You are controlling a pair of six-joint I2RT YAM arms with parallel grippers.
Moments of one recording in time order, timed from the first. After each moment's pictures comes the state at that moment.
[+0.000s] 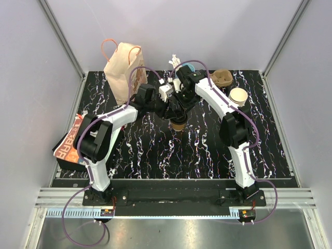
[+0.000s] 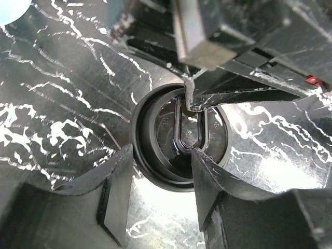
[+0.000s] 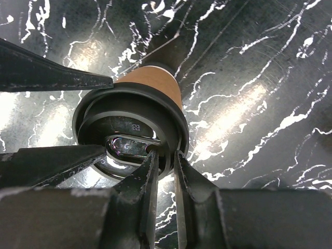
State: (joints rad) left arm -0.47 1.86 1.24 0.01 0.66 0.02; right arm 0.53 2.24 2.16 -1.18 -0.16 -0.07
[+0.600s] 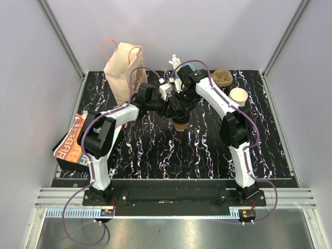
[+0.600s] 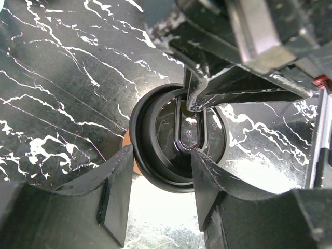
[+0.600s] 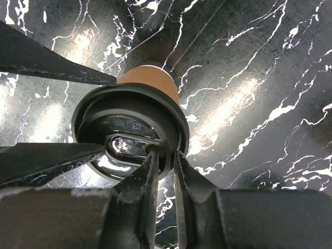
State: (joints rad) left arm -0.45 1.94 1.27 0.08 0.77 -0.05; right arm 0.52 2.24 2.16 -1.20 -0.12 -0.09
